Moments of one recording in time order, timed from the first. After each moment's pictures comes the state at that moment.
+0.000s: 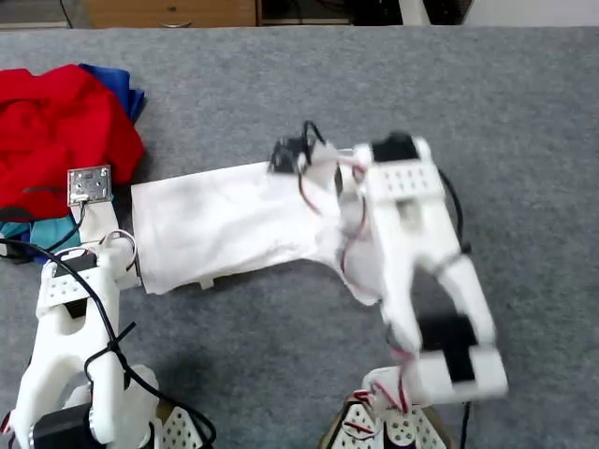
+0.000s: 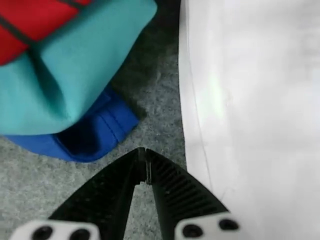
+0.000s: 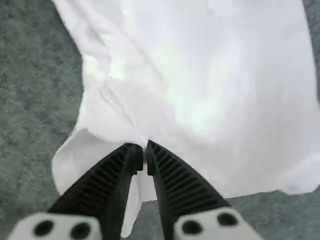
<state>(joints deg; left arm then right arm) -19.9 -30.4 65.4 34.9 -16.9 -11.5 6.2 6.9 79.1 56.6</state>
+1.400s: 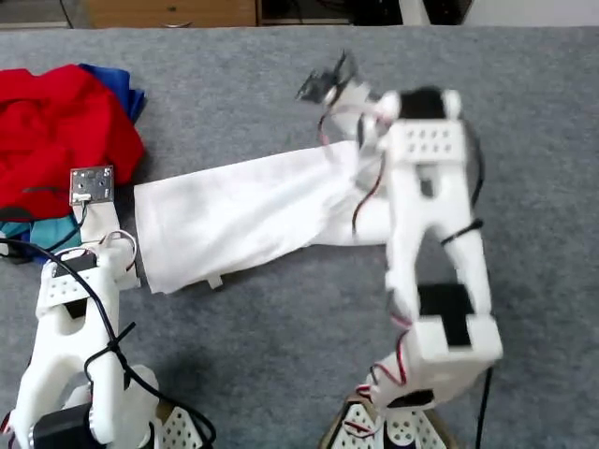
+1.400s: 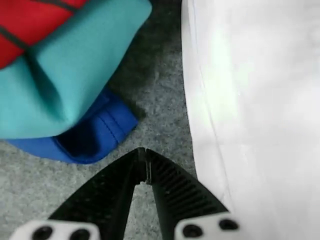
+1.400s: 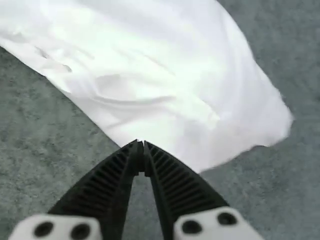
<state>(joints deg) -19.9 -30.4 65.4 34.9 -18.7 -9.1 7.1 1.5 79.9 46.1</state>
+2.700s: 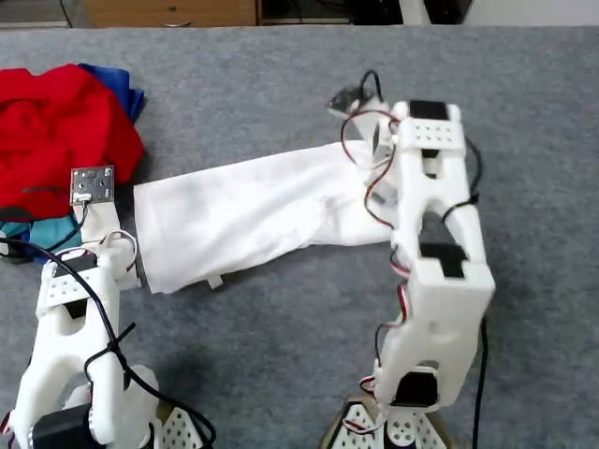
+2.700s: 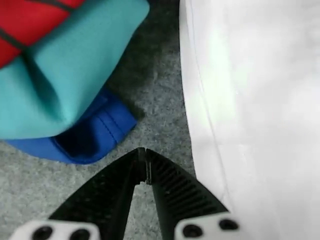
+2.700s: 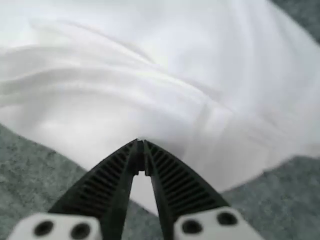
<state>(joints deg) -19.8 -30.4 65.4 34.9 -18.7 -0.3 34.8 -14.8 78.6 42.1</state>
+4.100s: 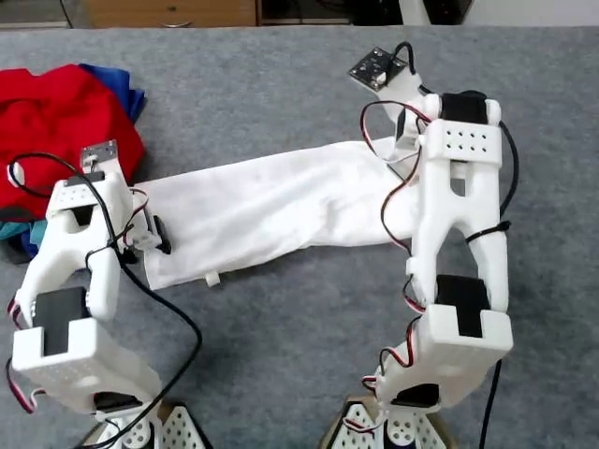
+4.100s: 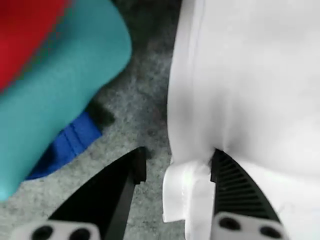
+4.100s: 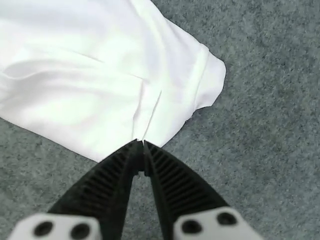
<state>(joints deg) -15.4 6.7 25.8 62.8 -2.8 2.7 12.3 -10.5 78.4 40.7</state>
